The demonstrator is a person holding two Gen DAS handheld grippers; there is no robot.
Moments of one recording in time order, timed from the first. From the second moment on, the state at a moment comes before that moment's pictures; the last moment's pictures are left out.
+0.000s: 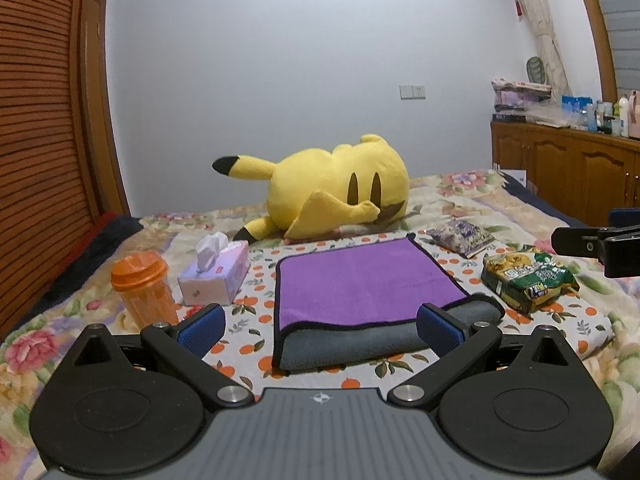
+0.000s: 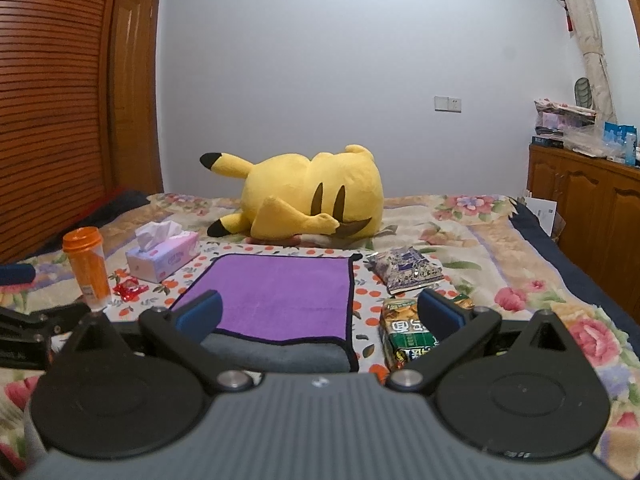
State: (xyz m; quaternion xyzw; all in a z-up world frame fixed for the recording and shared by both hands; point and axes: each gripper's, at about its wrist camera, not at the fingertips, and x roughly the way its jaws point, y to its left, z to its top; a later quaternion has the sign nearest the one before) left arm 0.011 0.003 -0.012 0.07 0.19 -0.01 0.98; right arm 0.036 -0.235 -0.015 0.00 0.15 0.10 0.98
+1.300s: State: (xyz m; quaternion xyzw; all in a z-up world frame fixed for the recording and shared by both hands) left arm 0.080 0.005 -0.039 0.08 0.25 -0.01 0.96; right arm 0.096 -0.221 -0.034 -0.04 0.21 0.11 0.97
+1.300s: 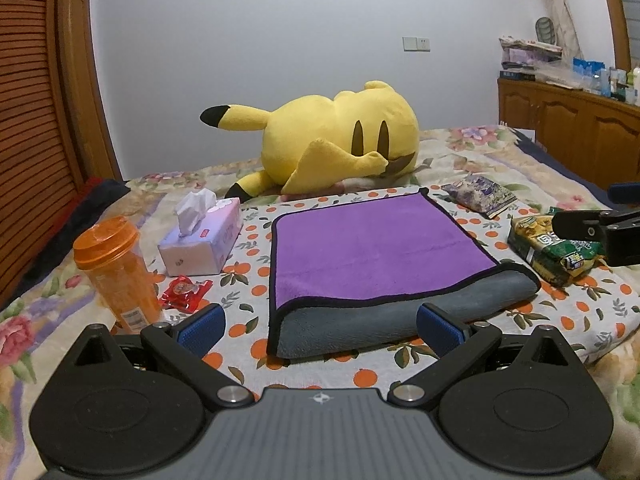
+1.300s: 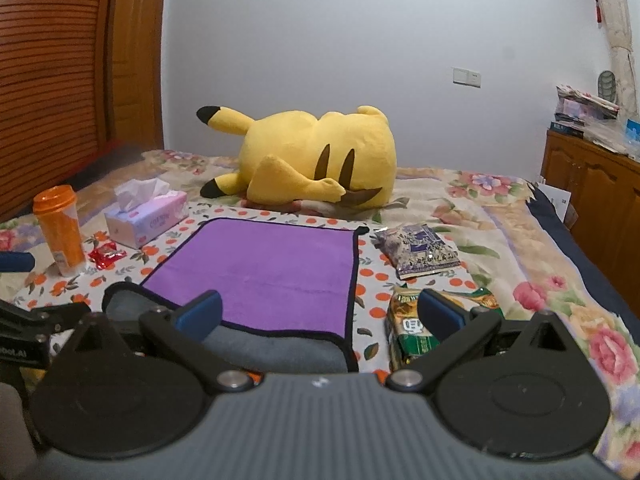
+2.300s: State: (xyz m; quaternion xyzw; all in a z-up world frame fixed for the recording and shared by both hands) left arm 0.128 0.014 -0.056 0.07 0.28 -0.01 0.96; right arm 0.152 -0.208 -0.054 -0.06 0.25 0.13 0.96
